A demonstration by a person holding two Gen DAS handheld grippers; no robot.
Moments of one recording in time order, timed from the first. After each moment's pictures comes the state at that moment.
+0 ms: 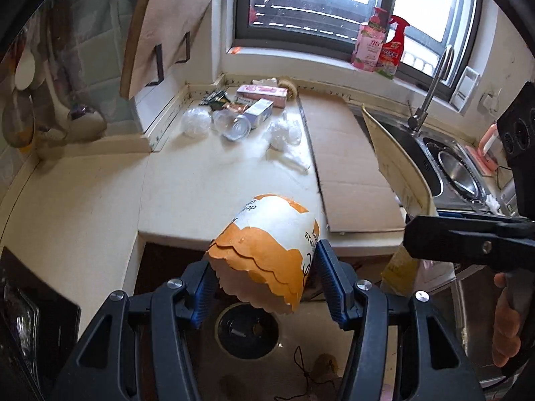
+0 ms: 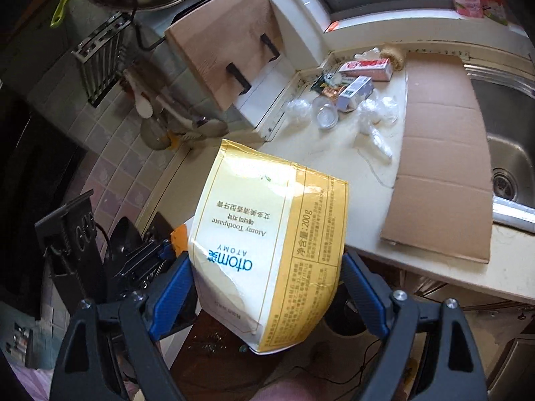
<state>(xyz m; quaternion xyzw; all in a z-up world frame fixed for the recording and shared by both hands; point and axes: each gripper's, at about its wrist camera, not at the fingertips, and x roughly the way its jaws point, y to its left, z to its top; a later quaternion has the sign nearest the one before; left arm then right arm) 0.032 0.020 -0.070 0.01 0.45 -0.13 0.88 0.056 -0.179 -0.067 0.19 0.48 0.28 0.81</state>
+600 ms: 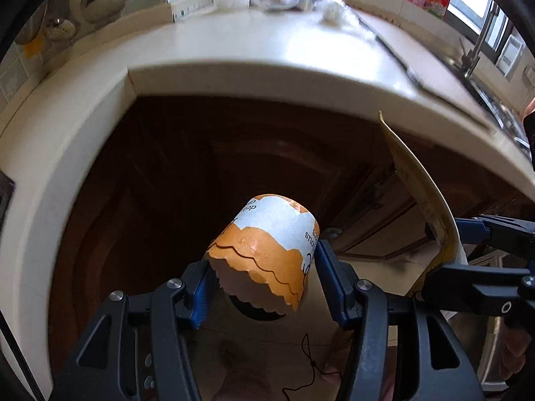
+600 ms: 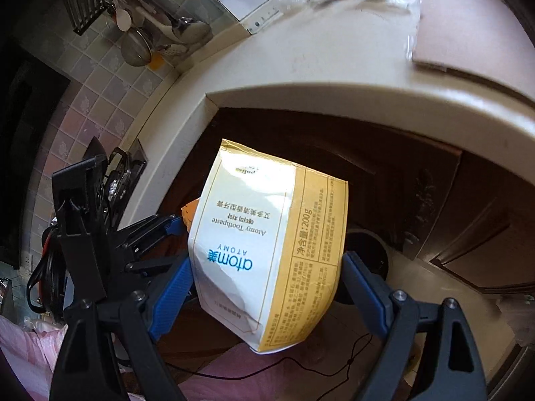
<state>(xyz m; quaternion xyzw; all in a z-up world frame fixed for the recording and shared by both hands) -0.003 0.048 -0.278 0.01 0.53 -0.06 0.85 0.023 -0.141 -0.256 0.14 0.54 0.32 0.77</state>
